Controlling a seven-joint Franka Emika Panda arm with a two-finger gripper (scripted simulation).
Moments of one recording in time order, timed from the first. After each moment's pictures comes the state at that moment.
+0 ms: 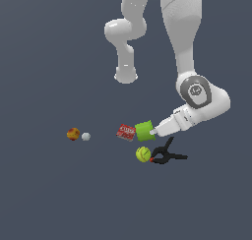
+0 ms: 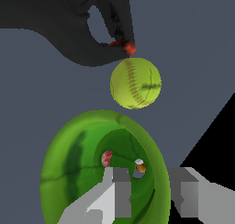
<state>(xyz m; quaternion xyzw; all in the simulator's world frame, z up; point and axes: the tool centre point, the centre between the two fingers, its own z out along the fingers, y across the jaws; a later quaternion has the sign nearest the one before) 0.014 0.119 0.123 0.83 0.33 -0.11 0.43</state>
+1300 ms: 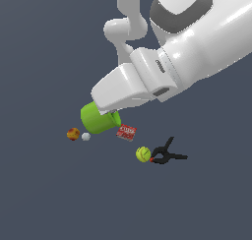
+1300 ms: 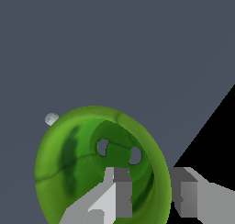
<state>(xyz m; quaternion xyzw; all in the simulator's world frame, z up) 0.108 -0.041 0.378 0.83 0.33 -0.11 0.43</state>
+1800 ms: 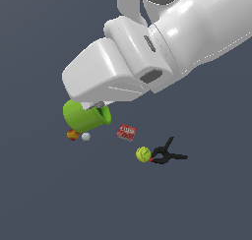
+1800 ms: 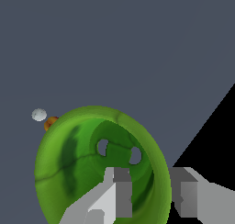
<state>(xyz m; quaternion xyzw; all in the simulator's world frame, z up) 0.126 -0.064 0.416 0.83 0.33 -0.11 0.43</state>
